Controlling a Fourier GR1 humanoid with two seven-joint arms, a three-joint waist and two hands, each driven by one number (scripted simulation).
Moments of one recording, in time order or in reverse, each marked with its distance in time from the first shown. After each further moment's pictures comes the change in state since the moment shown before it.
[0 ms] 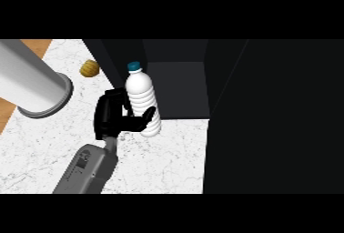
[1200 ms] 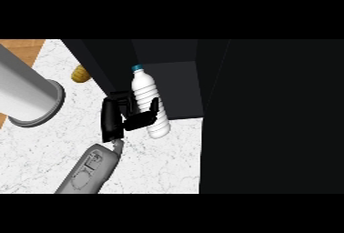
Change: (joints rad) left arm -0.040 0.067 -0.160 0.051 -0.280 0.340 0.053; right arm -0.044 -0.009 0.009 0.025 -0.016 0.024 0.018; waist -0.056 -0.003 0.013
